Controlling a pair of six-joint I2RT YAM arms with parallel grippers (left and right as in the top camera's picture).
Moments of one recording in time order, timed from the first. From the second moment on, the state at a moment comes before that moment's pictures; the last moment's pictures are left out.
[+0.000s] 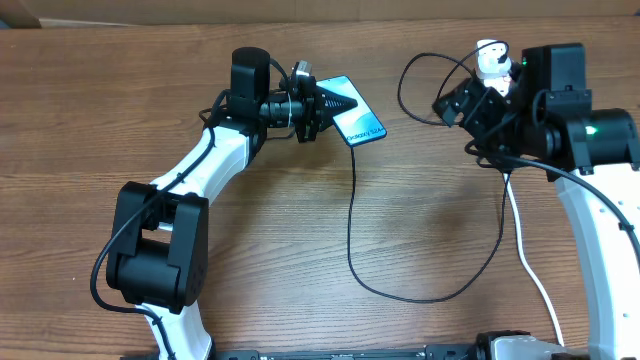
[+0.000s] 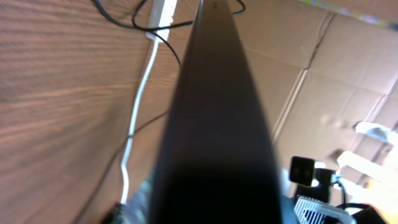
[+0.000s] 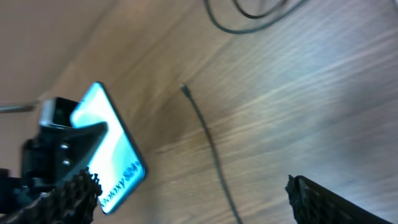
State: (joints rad) left arm -0.27 1.96 1.30 0.16 1.09 -1.37; right arm 0.06 1.43 1.55 -1.14 -0.26 0.70
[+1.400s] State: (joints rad) left arm -0.17 1.96 1.30 0.36 1.26 -1.54; right arm -0.08 1.57 1.55 -1.10 -0.36 0.47
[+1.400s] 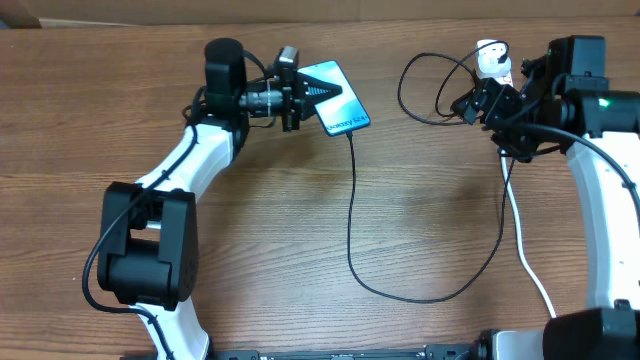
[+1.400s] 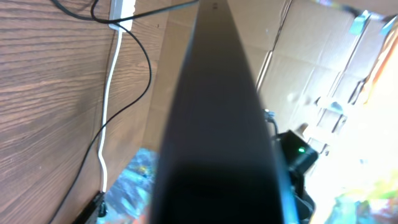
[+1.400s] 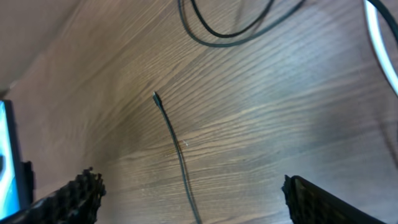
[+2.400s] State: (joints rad) left arm 0.03 1.96 1.30 0.36 1.33 -1.65; right arm 0.25 1.96 1.55 -0.64 -0.20 0.31
